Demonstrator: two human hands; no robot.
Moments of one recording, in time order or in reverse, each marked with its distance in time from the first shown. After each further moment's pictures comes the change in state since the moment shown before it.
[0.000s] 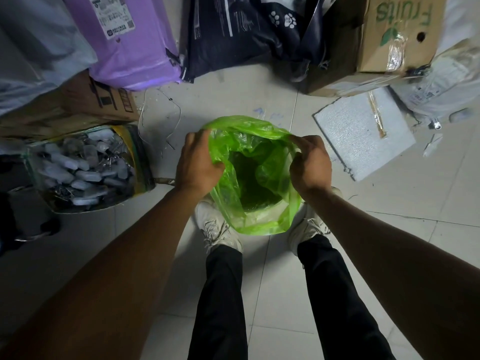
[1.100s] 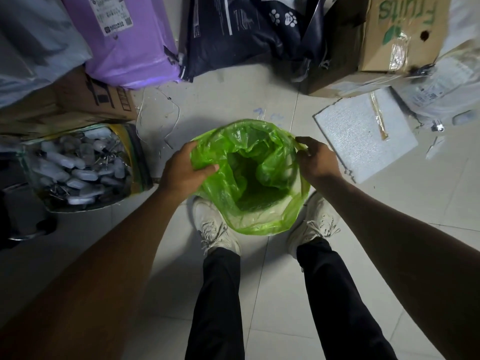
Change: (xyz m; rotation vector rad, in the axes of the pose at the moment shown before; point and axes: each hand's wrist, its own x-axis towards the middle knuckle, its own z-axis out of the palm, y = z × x) left_hand -0.002 -0.031 -0.002 -0.246 -0.115 -0.218; right_hand 0.029 0.024 -0.004 0.040 -0.202 0.179
